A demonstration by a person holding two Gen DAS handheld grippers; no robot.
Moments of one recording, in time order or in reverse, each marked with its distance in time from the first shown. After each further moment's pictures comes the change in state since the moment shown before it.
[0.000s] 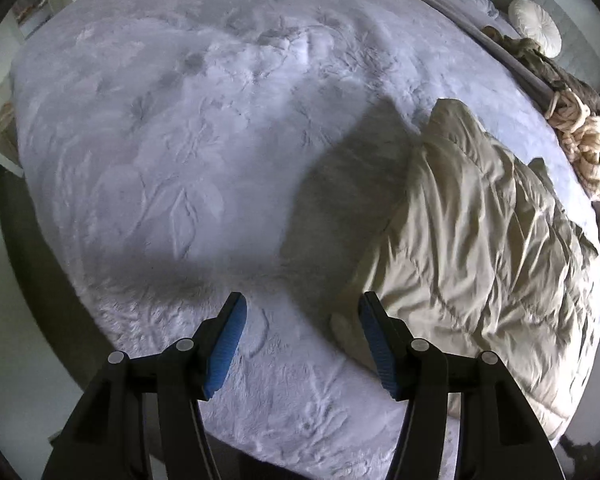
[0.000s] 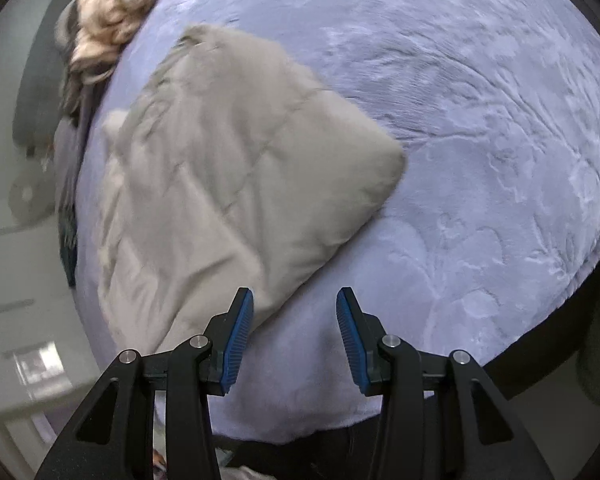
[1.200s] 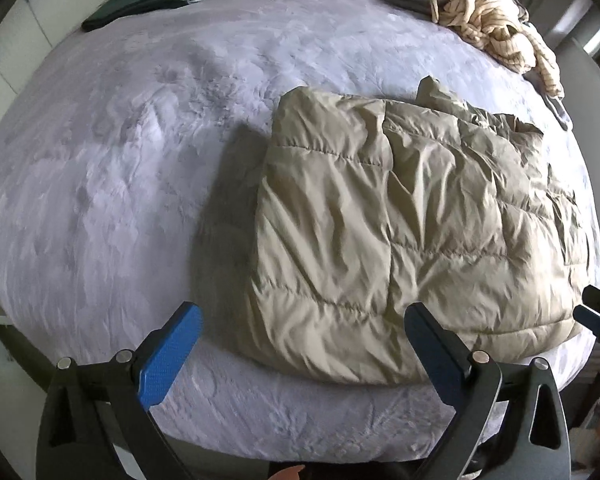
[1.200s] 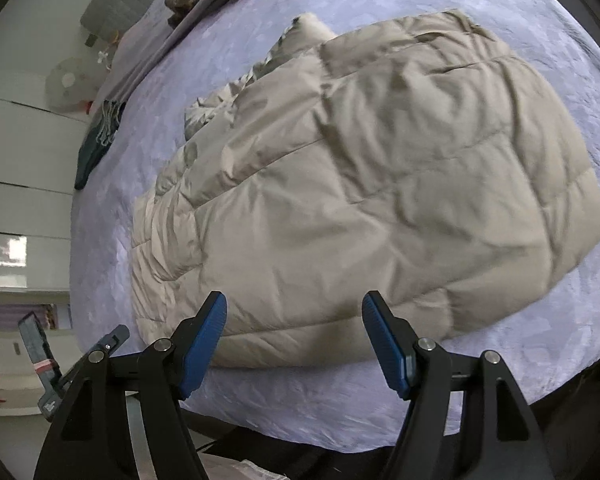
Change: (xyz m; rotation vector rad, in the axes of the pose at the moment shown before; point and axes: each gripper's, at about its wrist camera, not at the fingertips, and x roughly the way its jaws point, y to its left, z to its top) left arm -0.030 -0.099 0.026 0.481 0.044 -0.043; right arm 0.055 0.182 -0.059 -0.386 0.009 -0.040
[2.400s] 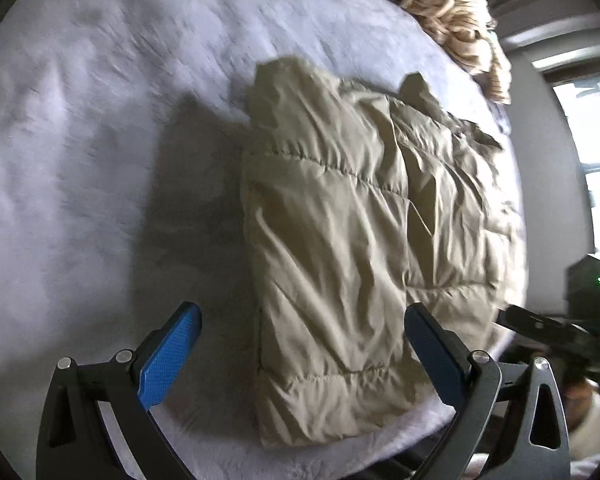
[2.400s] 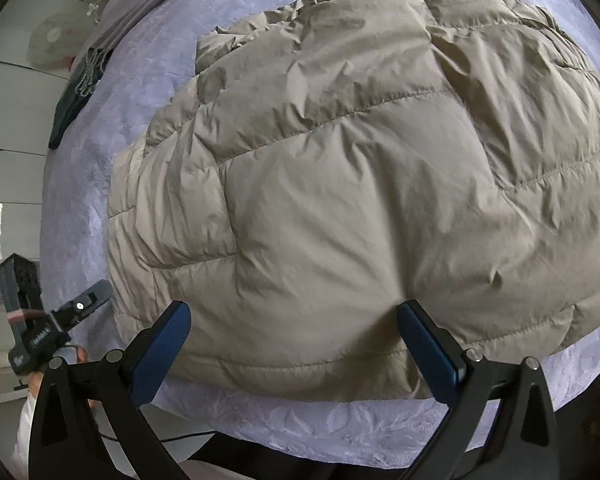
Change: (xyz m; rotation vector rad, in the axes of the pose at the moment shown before) left arm 0.087 0.068 0.048 -0.015 0.181 -0.474; right arm 0.076 0.062 -0.006 -0.060 0.117 -0.105
